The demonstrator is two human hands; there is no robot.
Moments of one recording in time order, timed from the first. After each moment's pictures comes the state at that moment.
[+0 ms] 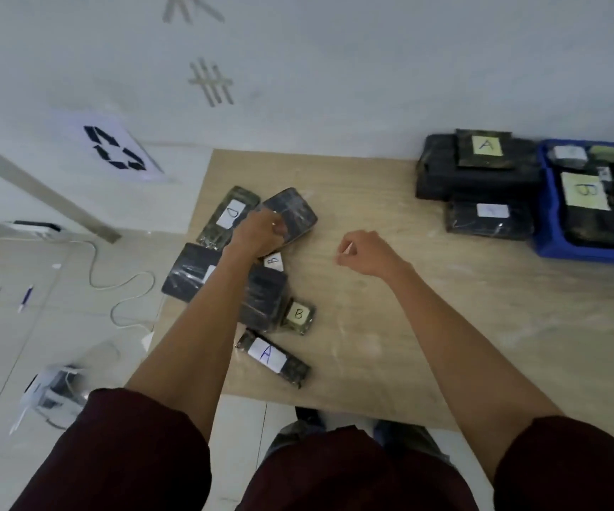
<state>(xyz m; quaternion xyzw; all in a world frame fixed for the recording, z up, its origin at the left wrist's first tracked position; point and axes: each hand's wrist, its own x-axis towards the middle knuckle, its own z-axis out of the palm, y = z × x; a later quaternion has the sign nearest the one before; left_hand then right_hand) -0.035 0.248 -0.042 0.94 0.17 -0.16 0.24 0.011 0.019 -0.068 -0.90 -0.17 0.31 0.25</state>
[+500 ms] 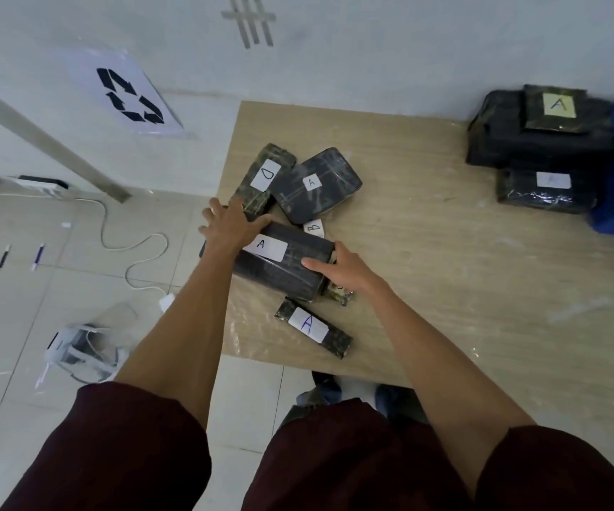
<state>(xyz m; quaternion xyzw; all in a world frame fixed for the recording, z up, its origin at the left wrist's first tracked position) -0.104 0.346 -0.080 0.90 0.35 -0.19 0.19 -0.081 0.119 -0.120 -0.82 -0.05 0.44 0.37</state>
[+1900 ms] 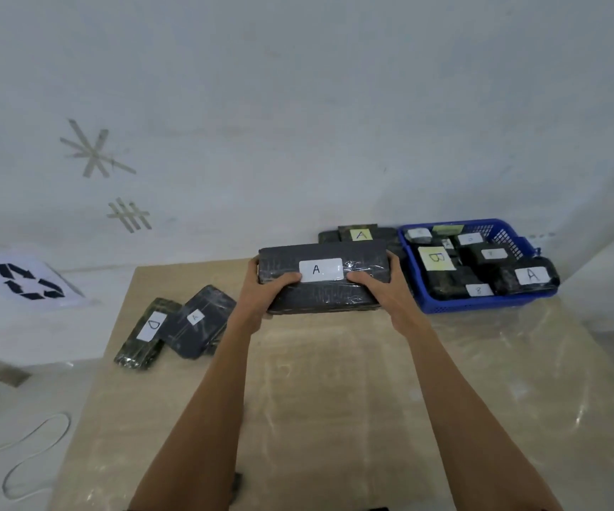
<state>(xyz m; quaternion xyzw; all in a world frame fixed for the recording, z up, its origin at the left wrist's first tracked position) 0.001 0.082 0.038 0.70 0.19 -0.05 0.68 0.024 -0.155 0.033 -0.72 0.09 0.10 0.68</state>
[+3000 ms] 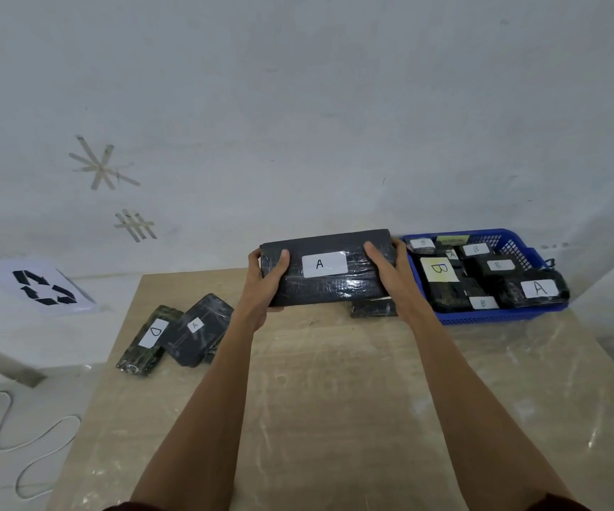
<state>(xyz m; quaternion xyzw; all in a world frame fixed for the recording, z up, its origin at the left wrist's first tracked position) 0.021 0.057 0.057 0.69 0.20 -0.02 0.70 0.060 -0.175 0.052 -0.71 0.05 0.07 0.70</state>
